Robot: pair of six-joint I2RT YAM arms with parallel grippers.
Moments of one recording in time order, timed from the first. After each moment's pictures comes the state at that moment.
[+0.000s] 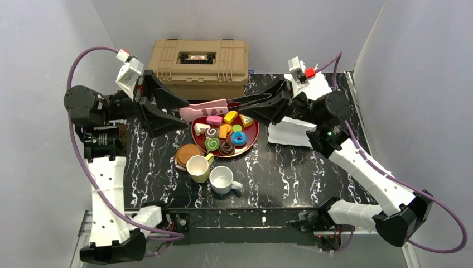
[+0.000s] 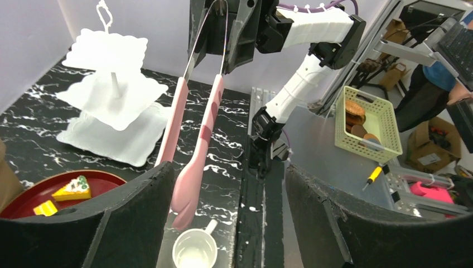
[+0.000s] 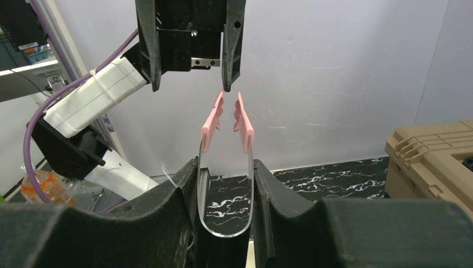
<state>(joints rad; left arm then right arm) 0.09 1.01 1.44 0.05 1.54 -0.69 0.69 1.14 1.17 0.49 -0.77 0.52</state>
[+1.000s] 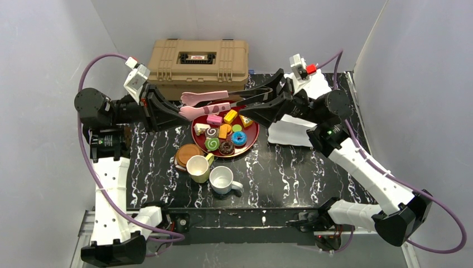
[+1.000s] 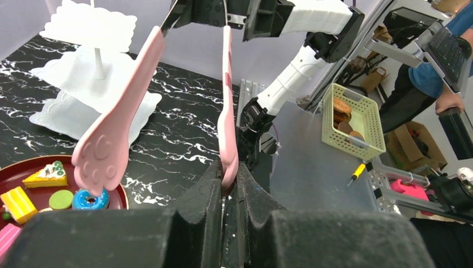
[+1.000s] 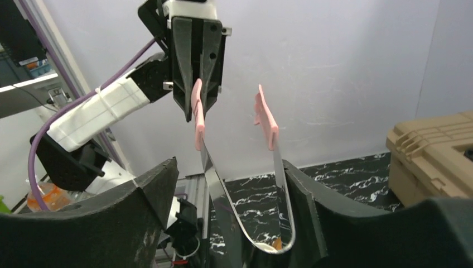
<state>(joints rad) 0.09 0.98 1.31 0.05 1.56 -0.68 0.69 1.14 1.18 0.51 -0.74 0.58</state>
